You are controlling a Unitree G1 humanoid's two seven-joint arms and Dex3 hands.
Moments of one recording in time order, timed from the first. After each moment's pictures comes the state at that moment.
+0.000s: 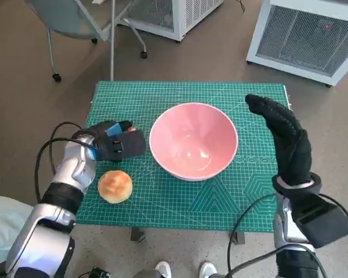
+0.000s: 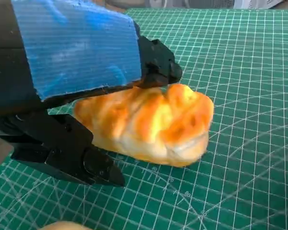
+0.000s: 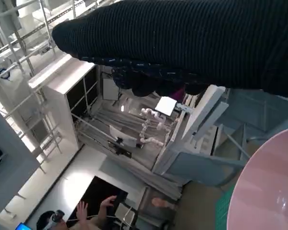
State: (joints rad) left arm -0.89 0.45 -0.42 0.98 0.63 0.12 -0.29; right arm -0.41 -0.15 -0.09 0.26 0.16 -0.68 0.30
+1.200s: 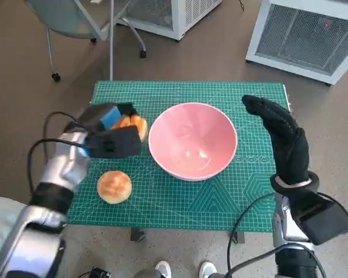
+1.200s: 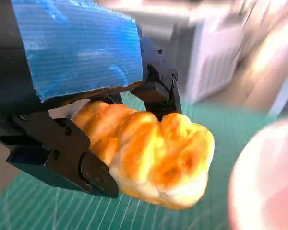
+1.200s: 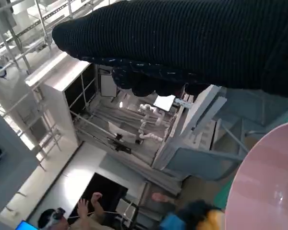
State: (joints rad) left arm -0.78 0.55 -0.30 0.60 0.58 -0.01 -0.13; right arm -0.42 -0.15 -0.09 0.29 0.18 -0.68 0.32
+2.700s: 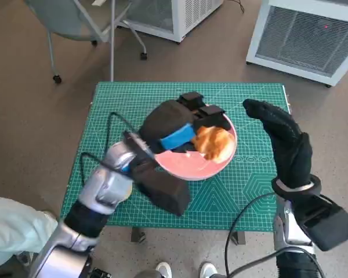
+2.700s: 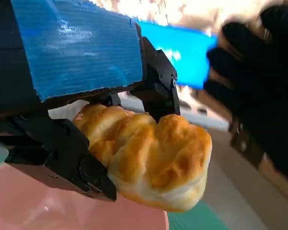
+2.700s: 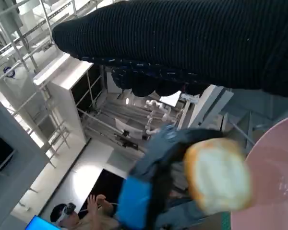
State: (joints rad) left arm -0.76 0.29 -0.39 0.32 0.58 -0.29 -0.13; right arm -0.37 -0.15 -0.08 0.24 0.23 -0.68 0.35
